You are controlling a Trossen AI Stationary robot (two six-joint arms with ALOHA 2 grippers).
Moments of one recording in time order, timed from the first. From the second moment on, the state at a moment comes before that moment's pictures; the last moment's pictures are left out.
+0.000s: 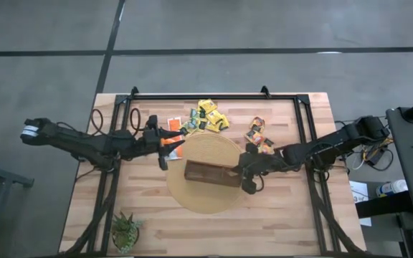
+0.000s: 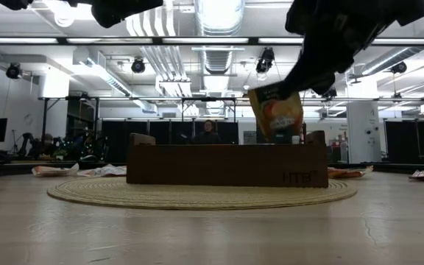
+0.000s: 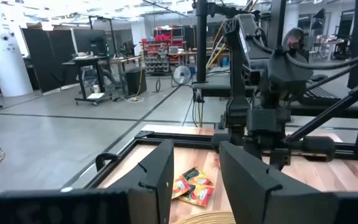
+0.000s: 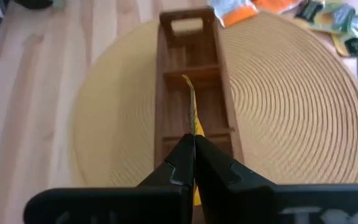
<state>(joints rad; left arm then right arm) -0.16 0.90 0.59 0.40 -0.42 0.07 0.23 1.36 0.74 -0.10 0.22 0.40</state>
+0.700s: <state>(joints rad) -0.16 0.90 0.59 0.40 -0.42 0.07 0.19 1.36 0.66 -0.06 0.19 0.42</state>
